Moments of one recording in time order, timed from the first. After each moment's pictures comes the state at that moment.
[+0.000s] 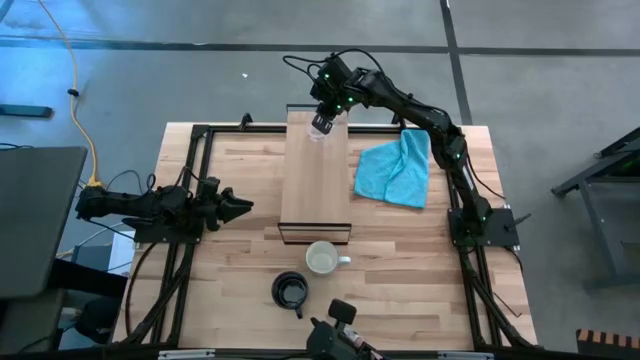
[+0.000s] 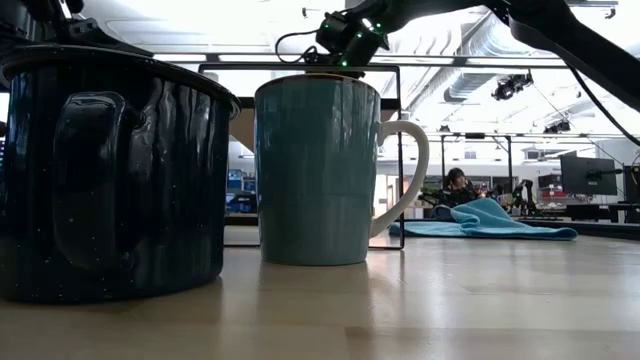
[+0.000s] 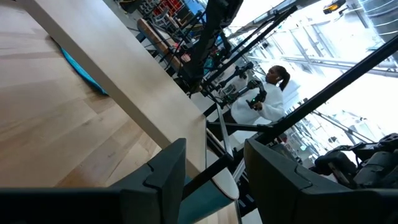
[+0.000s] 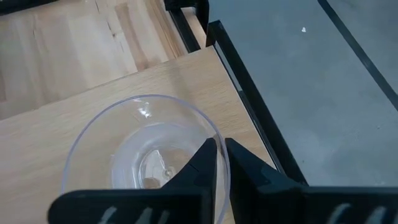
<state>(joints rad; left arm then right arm) 0.00 0.02 0.01 0.04 -0.17 -0.84 -0.56 2.22 2.34 -1.00 -0.07 -0.16</state>
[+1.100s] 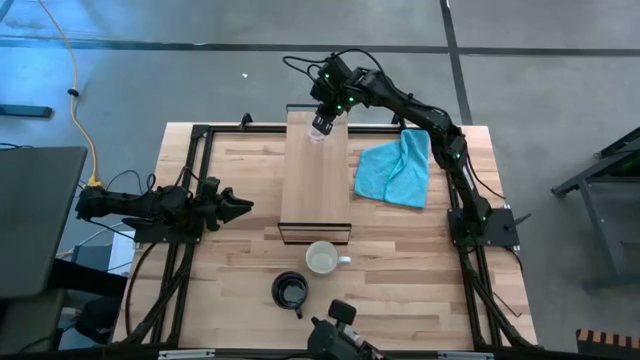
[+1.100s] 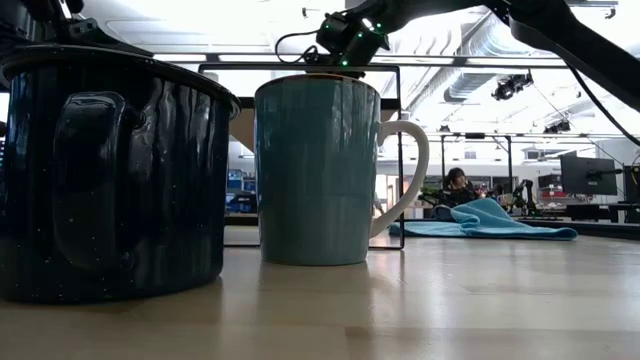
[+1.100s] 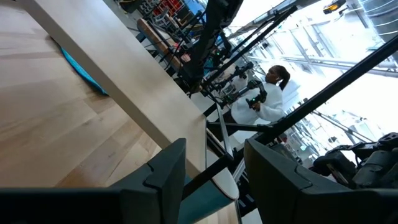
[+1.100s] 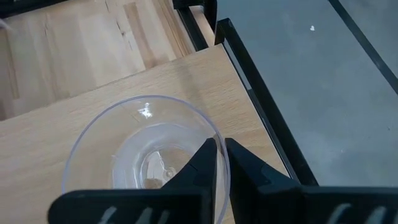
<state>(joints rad) 0.00 0.02 0.01 0.04 -0.17 -0.84 -0.57 2.22 2.34 -1.01 -0.11 -0.16</state>
